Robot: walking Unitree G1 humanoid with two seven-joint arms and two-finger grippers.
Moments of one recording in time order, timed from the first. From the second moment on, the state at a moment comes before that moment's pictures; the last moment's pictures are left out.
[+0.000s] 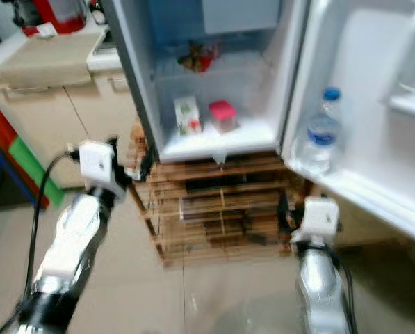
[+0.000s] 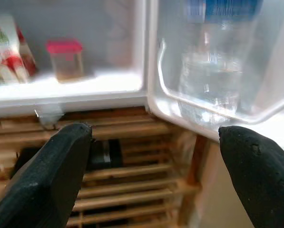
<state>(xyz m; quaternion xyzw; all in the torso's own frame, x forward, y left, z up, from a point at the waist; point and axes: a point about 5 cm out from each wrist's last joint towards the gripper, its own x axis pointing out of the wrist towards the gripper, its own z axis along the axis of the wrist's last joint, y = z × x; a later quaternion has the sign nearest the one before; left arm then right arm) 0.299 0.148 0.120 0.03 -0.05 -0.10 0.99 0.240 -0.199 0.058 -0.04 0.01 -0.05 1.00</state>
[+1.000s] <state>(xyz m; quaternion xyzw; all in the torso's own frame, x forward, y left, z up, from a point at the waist) 0.295 0.162 0.037 0.03 0.17 -0.11 0.98 0.140 -0.323 -0.049 -0.16 0.40 -0.24 0.87</state>
